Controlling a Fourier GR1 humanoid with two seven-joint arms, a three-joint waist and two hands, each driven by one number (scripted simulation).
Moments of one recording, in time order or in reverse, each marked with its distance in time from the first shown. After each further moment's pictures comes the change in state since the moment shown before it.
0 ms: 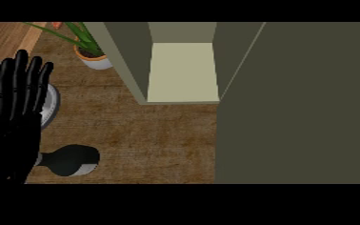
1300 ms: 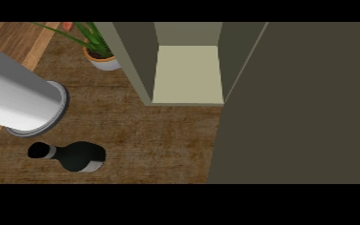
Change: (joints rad) left arm 0.324 0.246 0.360 -0.217 0.846 -0.281 0.303; right arm 0.139 0.065 0.331 -0.387 -0.001 -0.058 0.398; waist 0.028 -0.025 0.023
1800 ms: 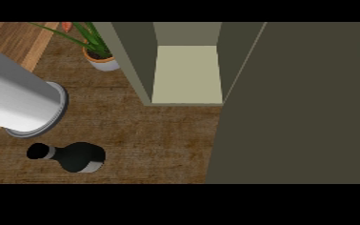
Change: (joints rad) left arm 0.000 0.007 0.062 -0.001 0.035 0.010 0.080; right arm -0.054 -0.012 0.079 -0.009 0.019 -0.084 0.082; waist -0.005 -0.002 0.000
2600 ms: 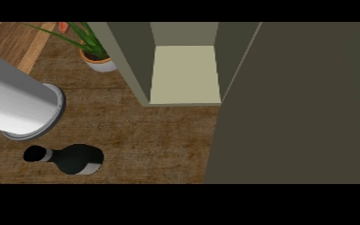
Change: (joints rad) left arm -0.043 -0.051 -0.007 0.083 -0.068 -0.059 -0.011; right arm -0.084 -0.061 0.086 -0.010 0.037 -0.130 0.080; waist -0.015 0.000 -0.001
